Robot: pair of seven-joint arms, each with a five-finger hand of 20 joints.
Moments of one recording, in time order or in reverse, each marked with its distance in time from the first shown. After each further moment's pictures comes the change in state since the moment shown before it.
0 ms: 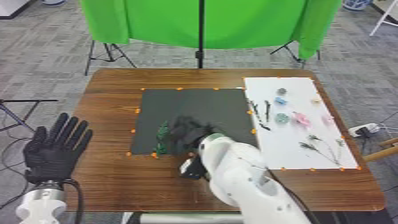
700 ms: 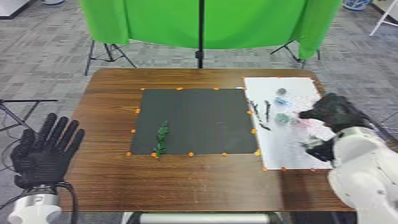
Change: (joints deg) left arm 2.4 -0.3 -1.2 -1.2 0.0 -2.6 3.6; right arm -22.2 21.0 40.1 -13.9 -10.3 7.1 4.4
